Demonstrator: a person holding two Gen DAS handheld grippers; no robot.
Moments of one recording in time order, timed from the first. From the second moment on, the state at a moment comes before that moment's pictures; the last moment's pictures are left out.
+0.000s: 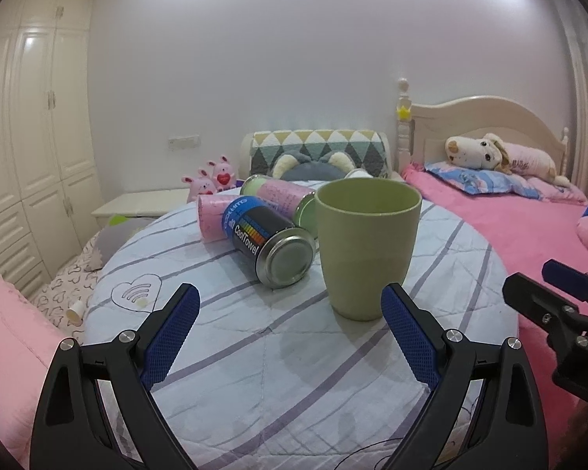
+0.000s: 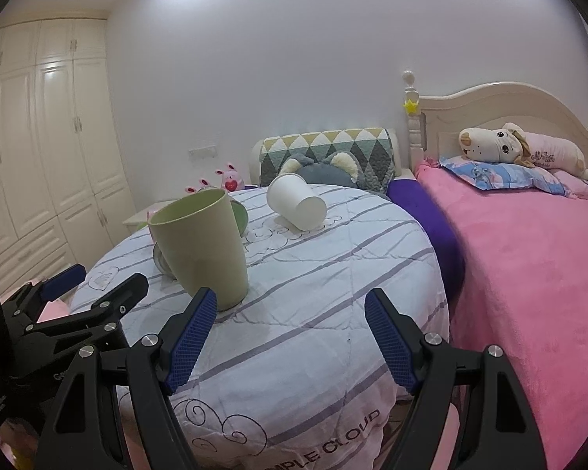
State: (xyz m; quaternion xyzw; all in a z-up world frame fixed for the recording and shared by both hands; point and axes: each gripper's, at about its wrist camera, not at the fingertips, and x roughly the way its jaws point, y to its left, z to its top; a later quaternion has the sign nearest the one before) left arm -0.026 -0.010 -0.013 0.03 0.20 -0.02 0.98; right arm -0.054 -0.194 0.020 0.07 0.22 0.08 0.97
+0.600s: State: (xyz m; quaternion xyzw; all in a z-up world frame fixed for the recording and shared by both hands) left arm -0.031 -0.013 -0.005 0.03 0.19 -0.03 0.98; right arm -0.060 -0.188 0.027 0.06 0.21 0.09 0.97
